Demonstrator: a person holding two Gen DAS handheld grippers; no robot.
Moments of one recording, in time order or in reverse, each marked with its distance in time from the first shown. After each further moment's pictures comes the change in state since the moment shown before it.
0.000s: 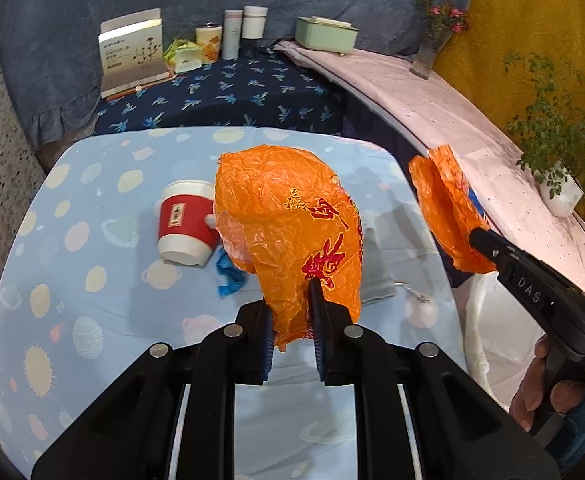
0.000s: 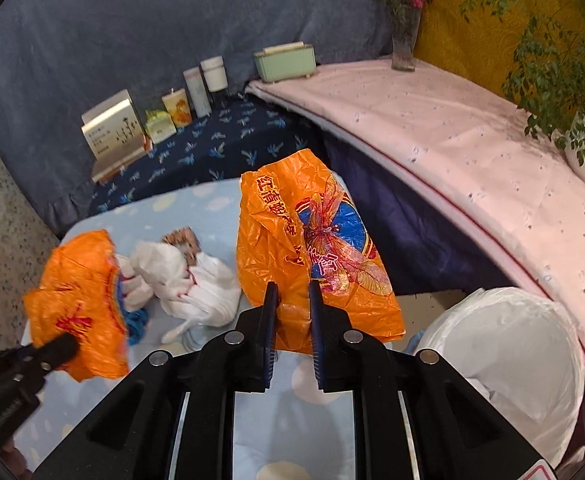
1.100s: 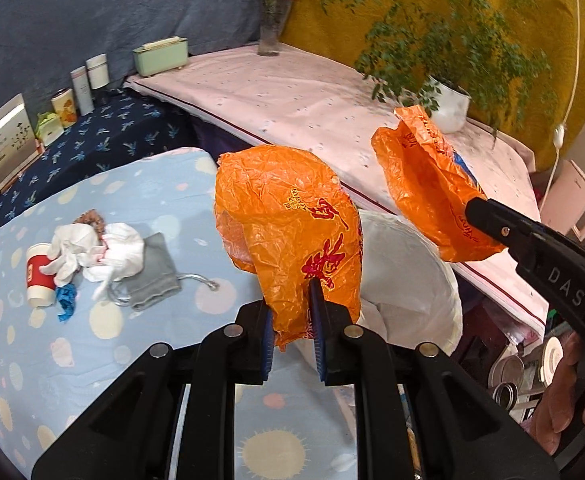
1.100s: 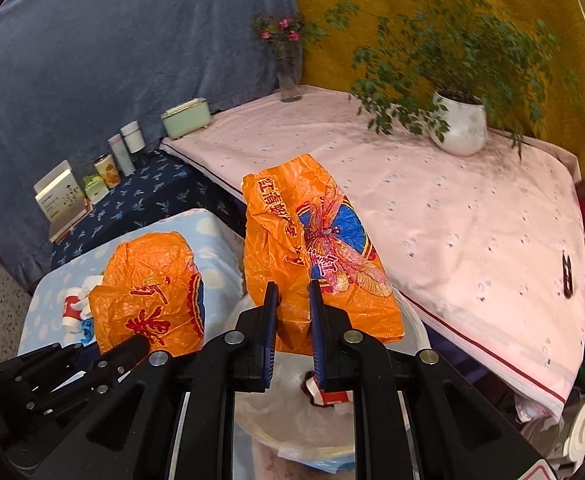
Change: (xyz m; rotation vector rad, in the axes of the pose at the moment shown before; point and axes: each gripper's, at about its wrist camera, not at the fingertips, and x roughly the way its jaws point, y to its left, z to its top) left arm -0.024 -0.209 -0.047 0.355 0.012 -0.226; right arm -0.144 -0.150 -0.044 0.197 -0.104 -0.191
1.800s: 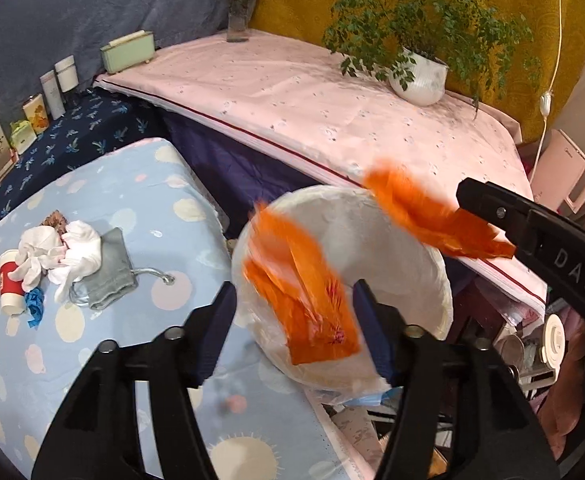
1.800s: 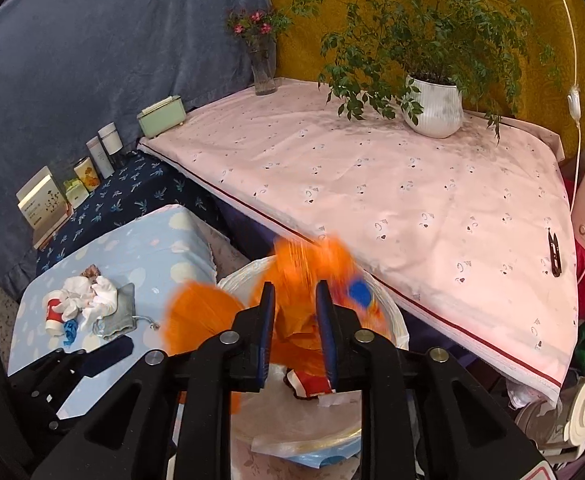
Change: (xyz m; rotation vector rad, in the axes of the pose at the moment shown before) left arm 0.028 -0.030 -0.009 0.062 0.028 -0.033; right arm 0.005 -0.020 -0.010 0.042 0.014 -0.050
